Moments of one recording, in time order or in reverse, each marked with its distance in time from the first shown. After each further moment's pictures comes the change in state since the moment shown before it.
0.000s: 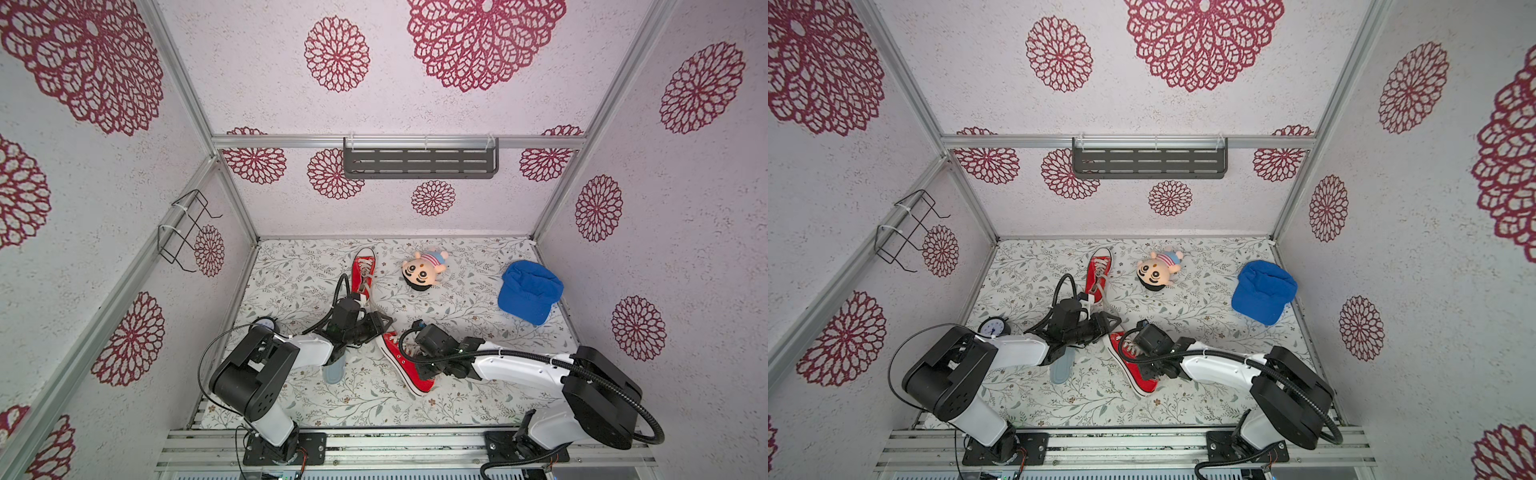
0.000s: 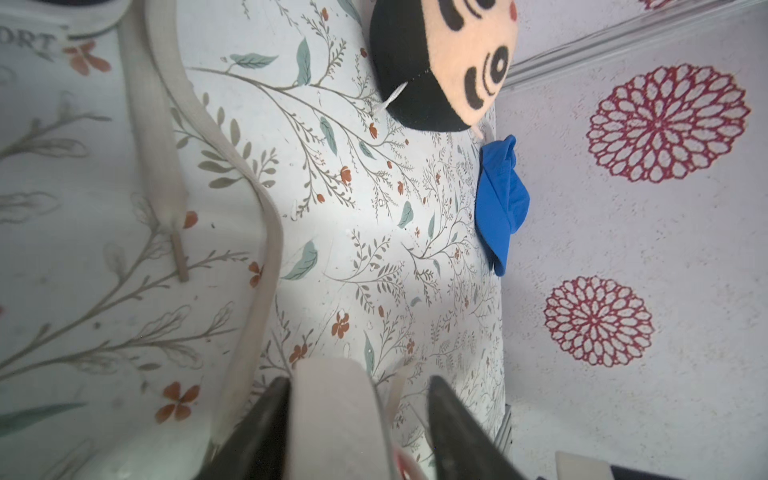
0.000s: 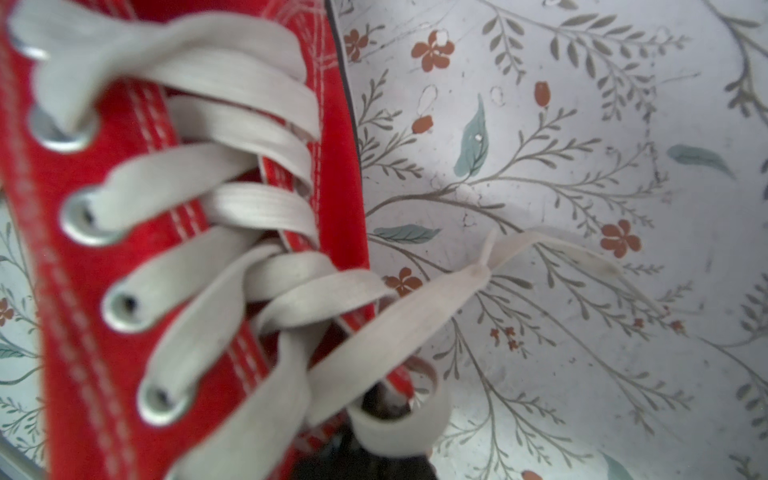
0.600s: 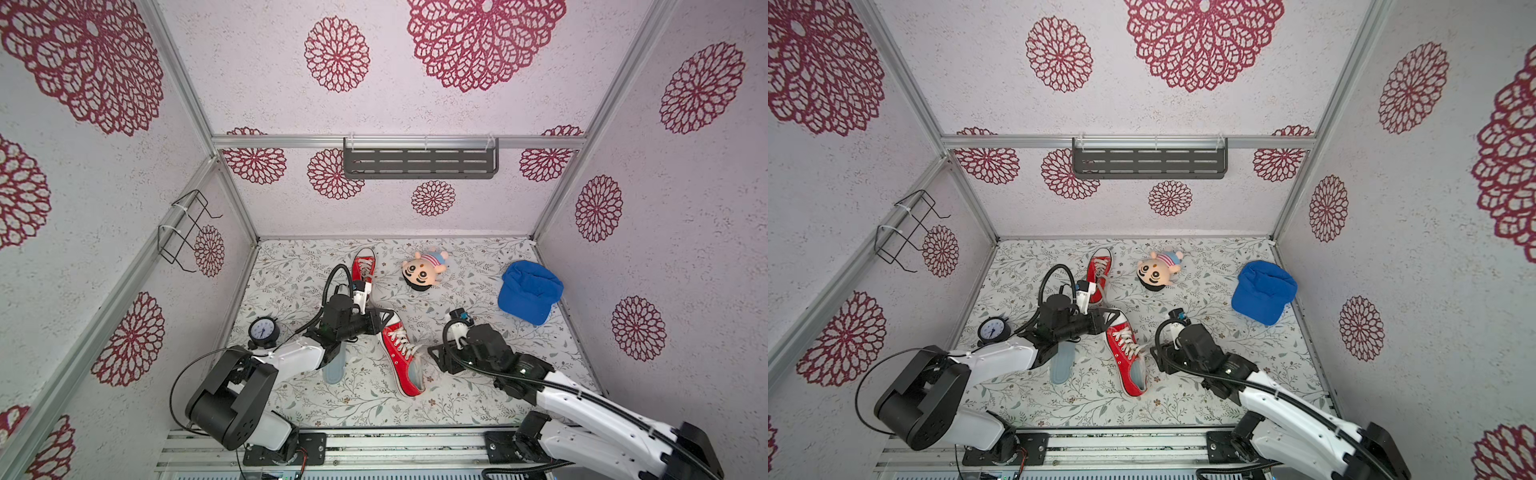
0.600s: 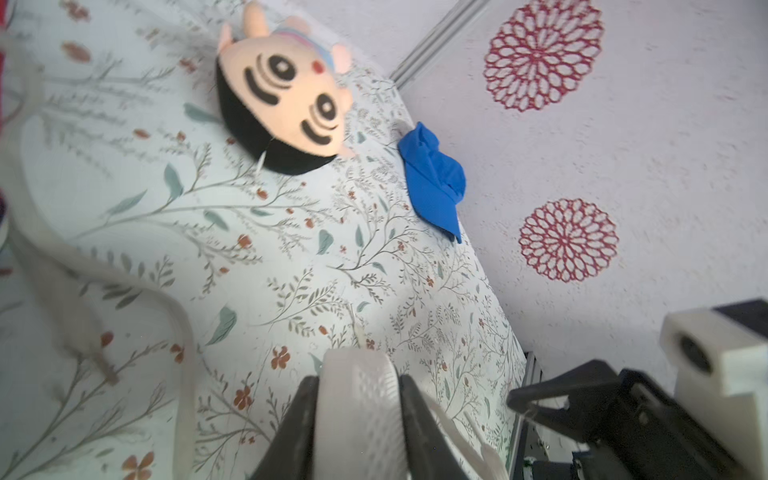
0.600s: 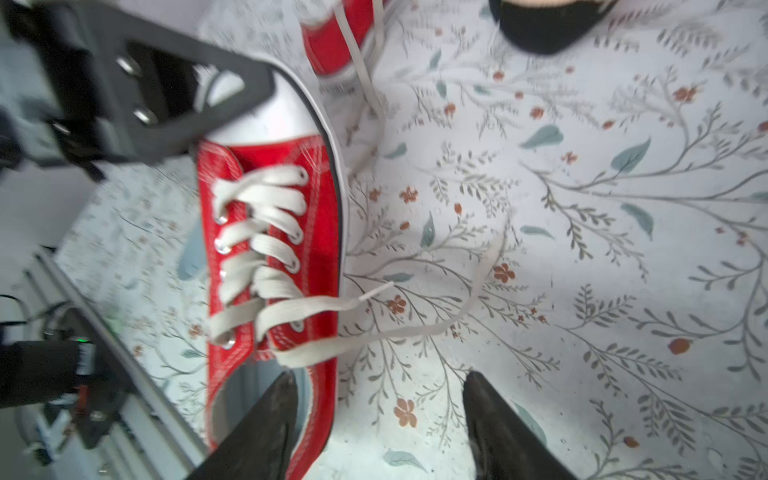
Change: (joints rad) left arm 0.002 -0.200 -0.007 0.025 0.084 0.362; right arm -0.134 -0.644 -0.197 0.040 -0.091 -0.010
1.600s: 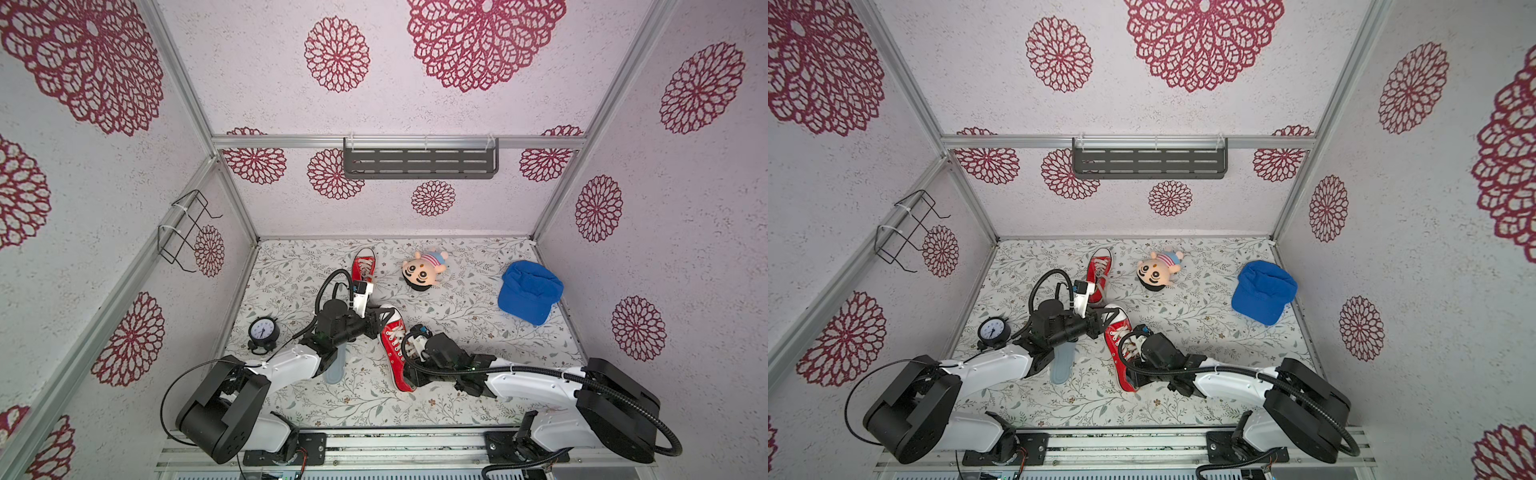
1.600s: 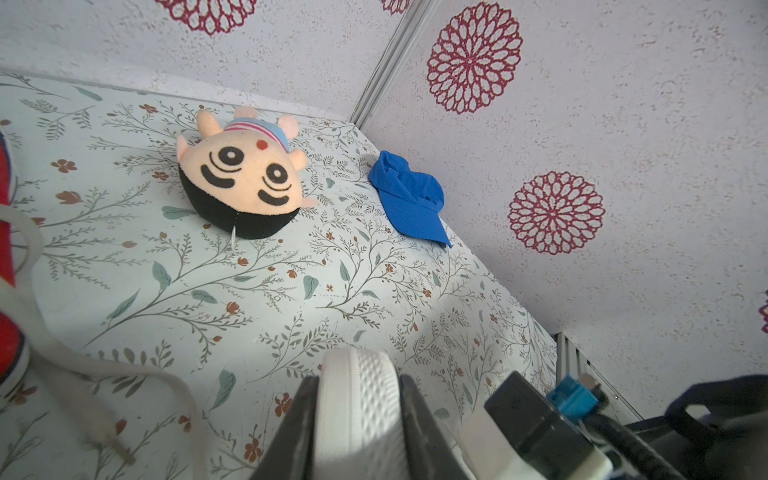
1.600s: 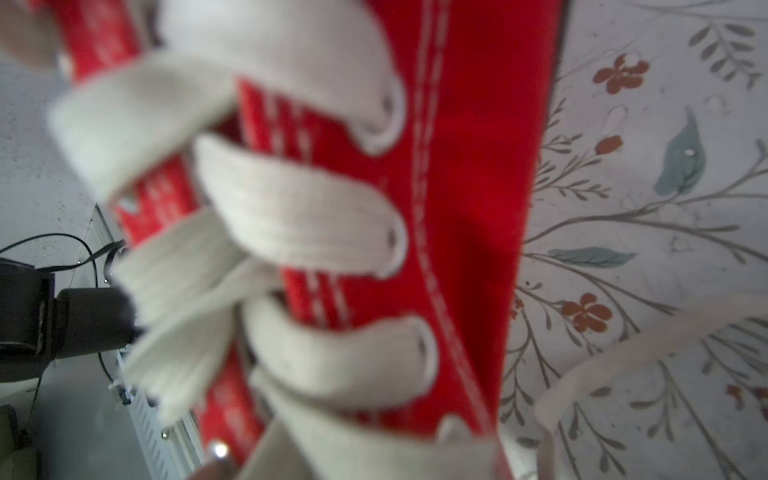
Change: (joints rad) left arm -0.019 -0.046 -0.074 0.153 -0.030 0.184; right arm 0.156 0.540 -0.003 0.392 -0.130 0.176
